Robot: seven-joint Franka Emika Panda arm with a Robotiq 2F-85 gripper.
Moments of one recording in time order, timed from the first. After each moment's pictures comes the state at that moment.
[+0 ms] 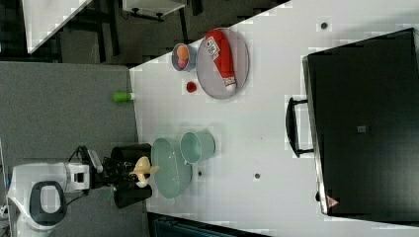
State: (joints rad) arm 0.08 -0.15 0.46 -2.22 0.12 0.43 0.44
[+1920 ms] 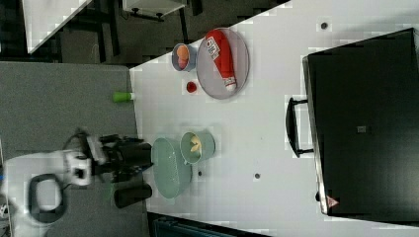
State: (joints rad) arm 0.06 -0.20 0.30 -2.18 0.02 0.43 0.58
